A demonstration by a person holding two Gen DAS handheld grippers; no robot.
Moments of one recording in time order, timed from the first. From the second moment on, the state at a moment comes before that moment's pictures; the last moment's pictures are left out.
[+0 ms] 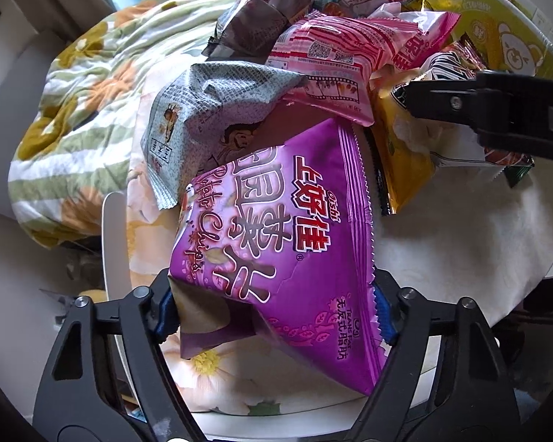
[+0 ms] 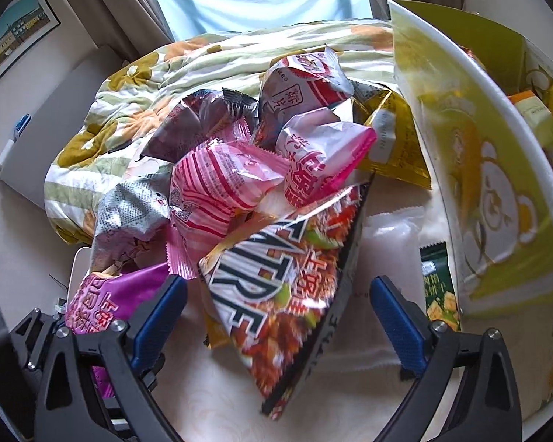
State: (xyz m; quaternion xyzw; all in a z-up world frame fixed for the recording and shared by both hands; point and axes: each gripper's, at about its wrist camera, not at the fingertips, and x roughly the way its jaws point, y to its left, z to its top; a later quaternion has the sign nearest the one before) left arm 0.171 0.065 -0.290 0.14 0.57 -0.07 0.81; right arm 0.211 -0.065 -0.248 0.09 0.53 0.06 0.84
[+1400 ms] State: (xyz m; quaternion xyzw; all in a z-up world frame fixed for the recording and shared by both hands) left arm 0.149 0.030 -0.154 0.06 0.48 -0.17 0.86; right arm 0.150 -0.108 -0.117 0.08 0.45 0.04 0.89
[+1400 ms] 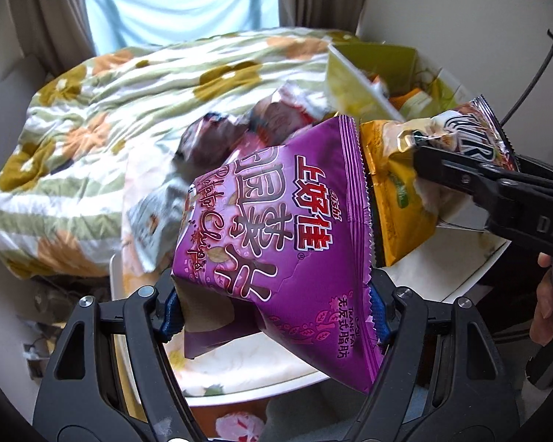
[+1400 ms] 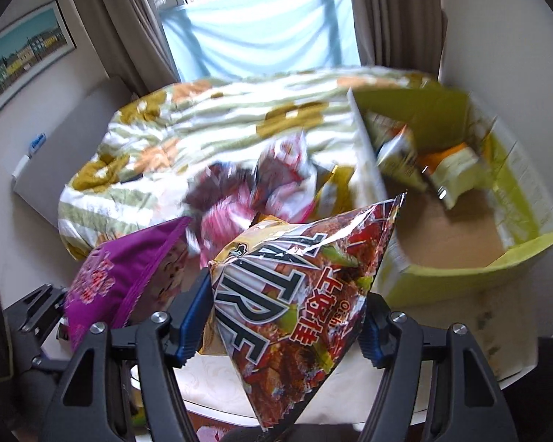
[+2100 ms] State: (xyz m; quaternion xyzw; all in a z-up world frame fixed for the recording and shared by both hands) left arm 0.249 -0.222 -0.111 0.05 0.44 -0.20 0.87; right arm 0.188 -0.328 -0.066 0.07 0.40 0.00 0.91
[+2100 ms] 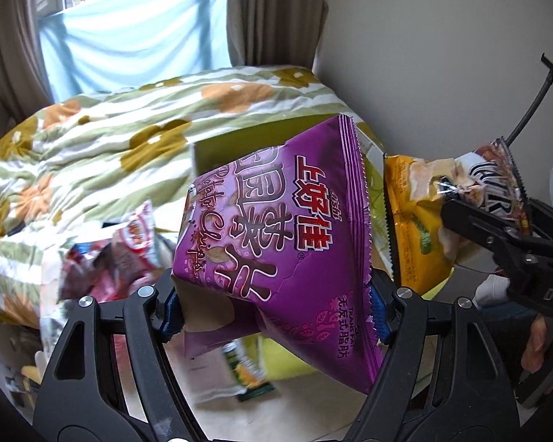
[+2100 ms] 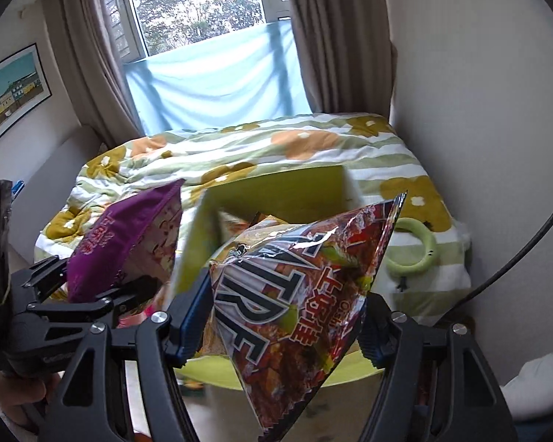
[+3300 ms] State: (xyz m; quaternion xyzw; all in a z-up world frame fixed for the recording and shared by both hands) left arm 0.256 -0.194 -0.146 0.06 0.51 -0.14 0.85; right arm 0.248 -0.349 -0.110 0.06 0.47 -0.02 0.88
